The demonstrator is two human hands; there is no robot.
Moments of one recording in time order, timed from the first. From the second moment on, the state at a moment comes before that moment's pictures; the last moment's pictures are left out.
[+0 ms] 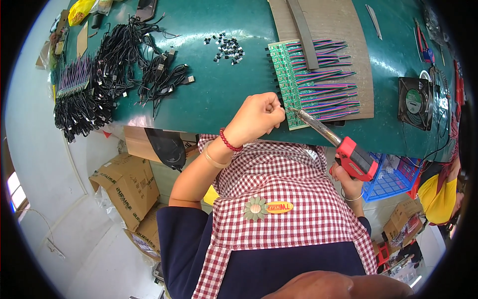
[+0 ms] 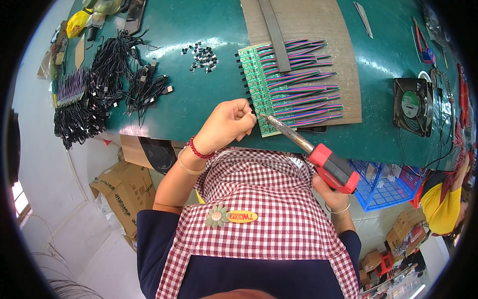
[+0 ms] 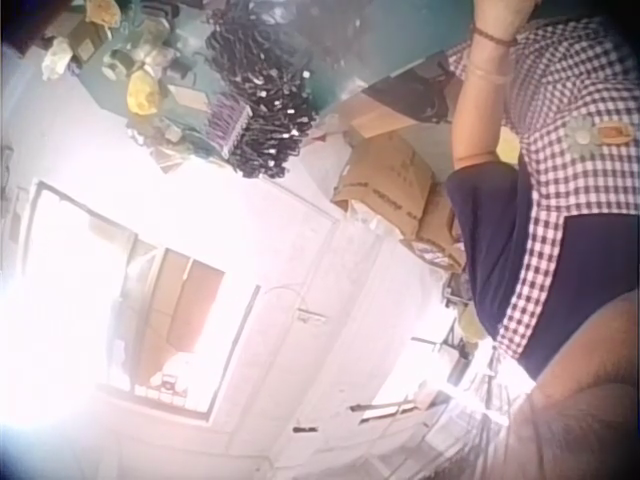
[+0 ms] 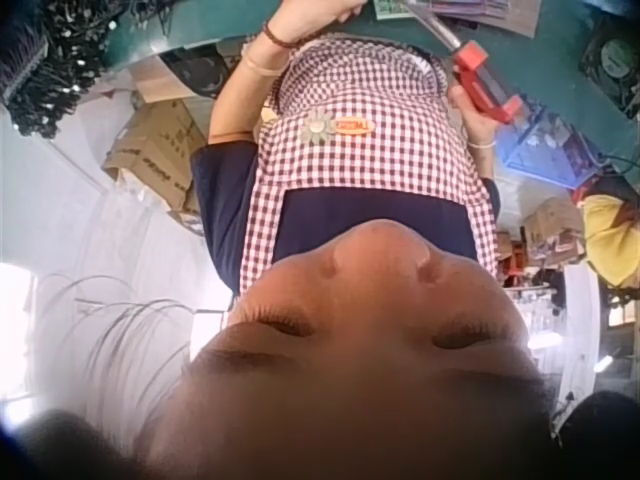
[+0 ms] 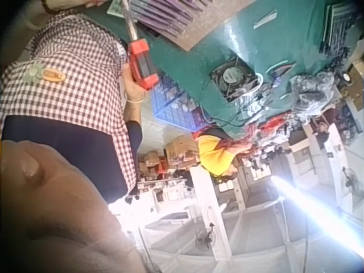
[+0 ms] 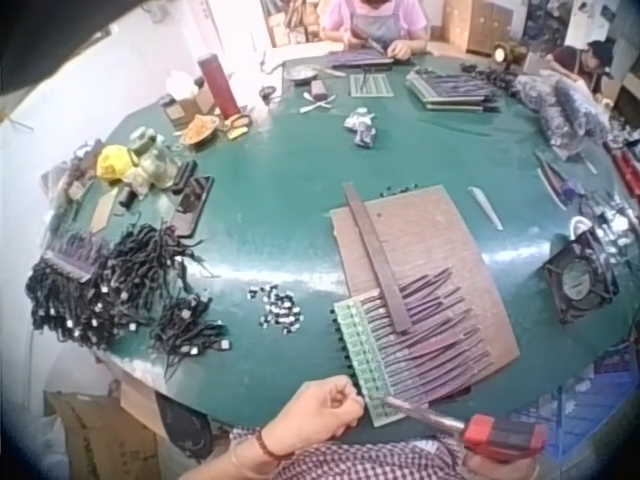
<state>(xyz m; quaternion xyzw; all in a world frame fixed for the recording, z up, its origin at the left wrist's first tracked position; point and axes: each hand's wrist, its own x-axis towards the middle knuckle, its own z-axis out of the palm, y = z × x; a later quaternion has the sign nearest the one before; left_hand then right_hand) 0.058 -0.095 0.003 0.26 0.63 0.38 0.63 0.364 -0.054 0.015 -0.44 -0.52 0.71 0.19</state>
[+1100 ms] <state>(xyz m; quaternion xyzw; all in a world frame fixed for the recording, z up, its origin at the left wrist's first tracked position) 0.057 -0.095 0.002 0.26 0.63 0.39 0.63 0.371 -0.056 0.004 -0.43 -0.62 0.64 0.16</state>
